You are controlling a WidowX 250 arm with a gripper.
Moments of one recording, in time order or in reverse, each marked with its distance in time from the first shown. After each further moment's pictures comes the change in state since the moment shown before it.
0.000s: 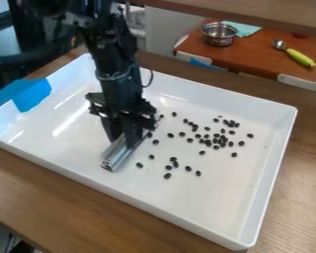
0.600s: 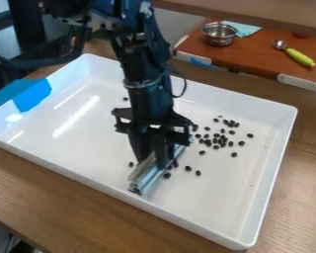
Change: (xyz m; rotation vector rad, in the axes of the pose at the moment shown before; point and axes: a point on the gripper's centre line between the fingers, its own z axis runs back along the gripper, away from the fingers) arm -0.016 -0.056 0.008 -0.107 0.059 -0.006
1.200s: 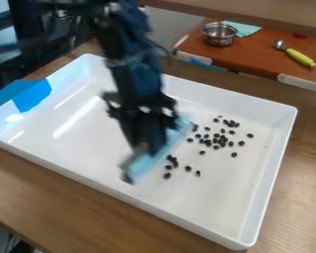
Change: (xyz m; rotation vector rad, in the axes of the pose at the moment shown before) arm -0.006 0.023 0.034 -0.033 -0.050 -0.043
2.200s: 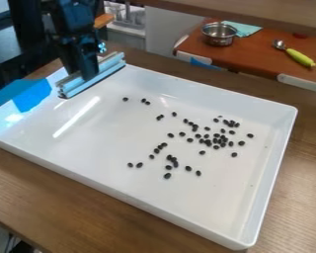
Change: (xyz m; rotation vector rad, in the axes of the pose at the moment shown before) arm 0.059 0.132 0.041 0.017 0.016 0.006
